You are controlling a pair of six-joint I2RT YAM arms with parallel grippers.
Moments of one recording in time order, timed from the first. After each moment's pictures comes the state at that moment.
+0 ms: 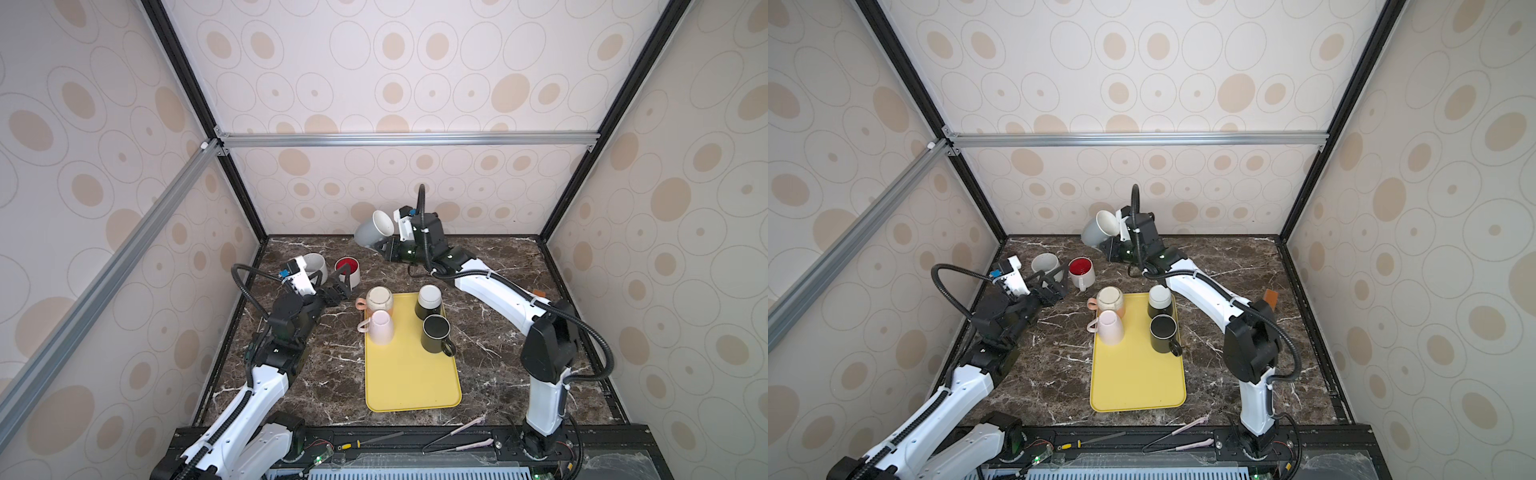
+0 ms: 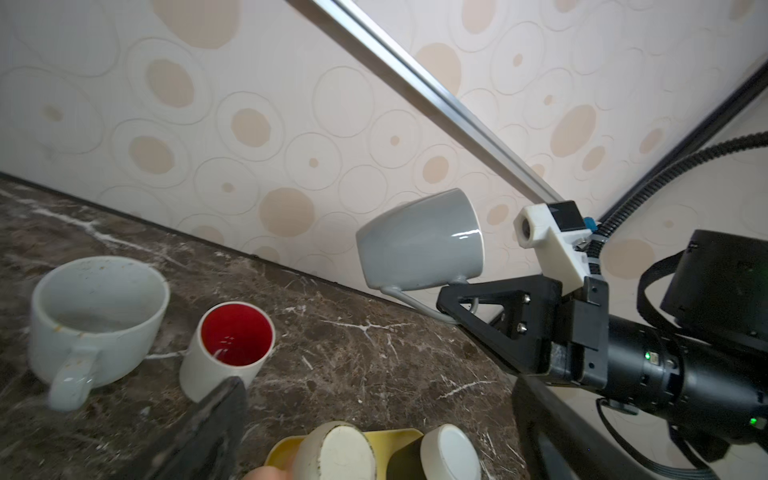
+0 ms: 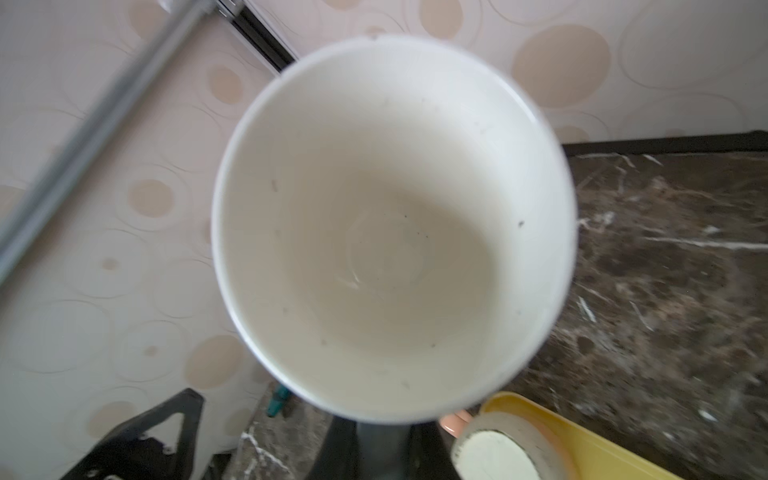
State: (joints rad) left arm -0.24 0.90 0.53 0.35 0.02 -0.62; right arm 0.68 1.98 1.84 -0.31 -0.19 0.57
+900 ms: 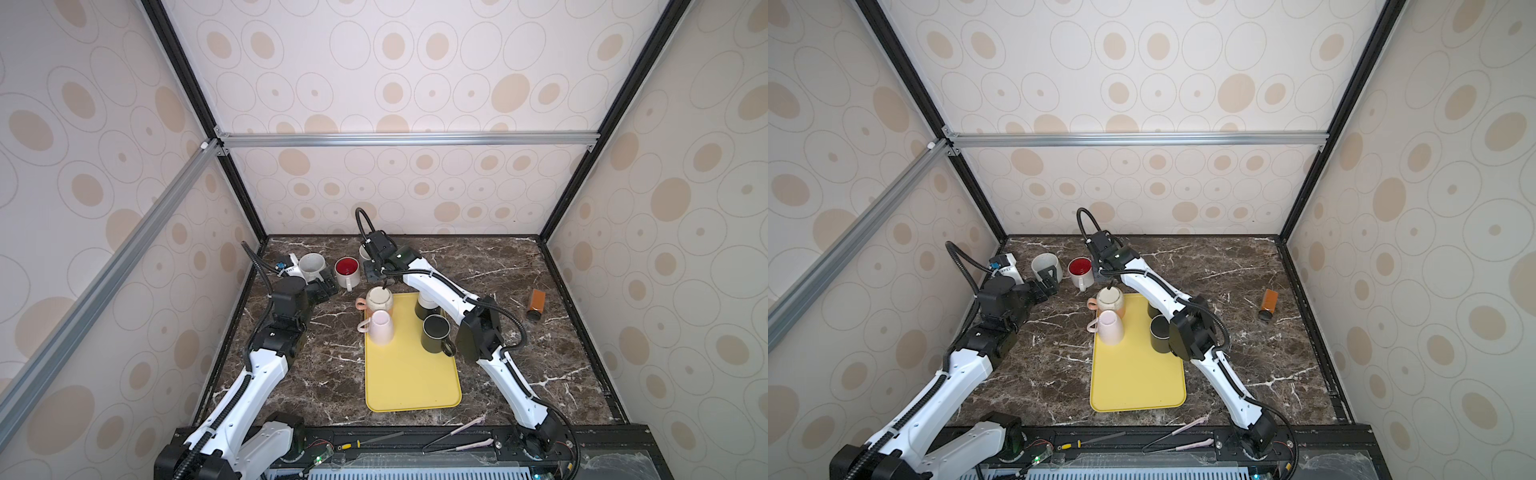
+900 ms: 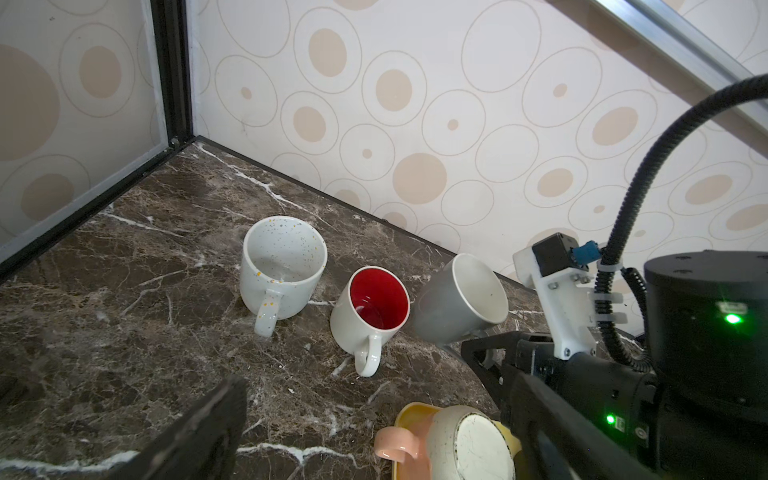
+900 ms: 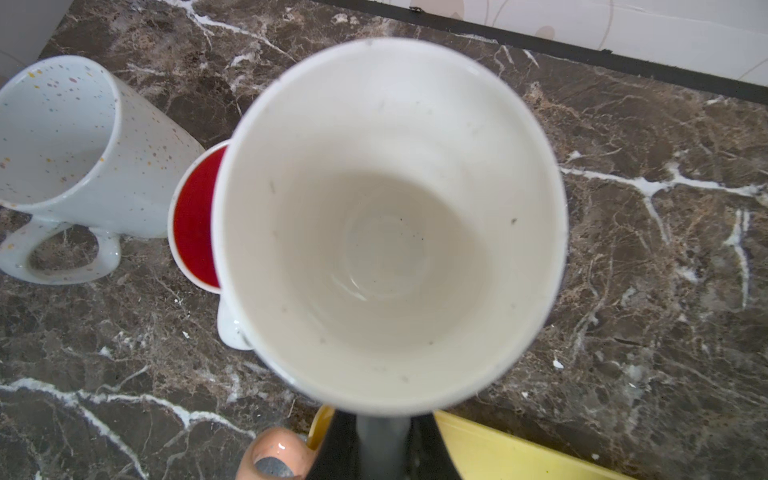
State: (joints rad) left arm -0.20 0.99 0.72 -0.02 -0.18 -0.51; right arm 0.77 2.52 2.52 -0.89 0.20 0.40
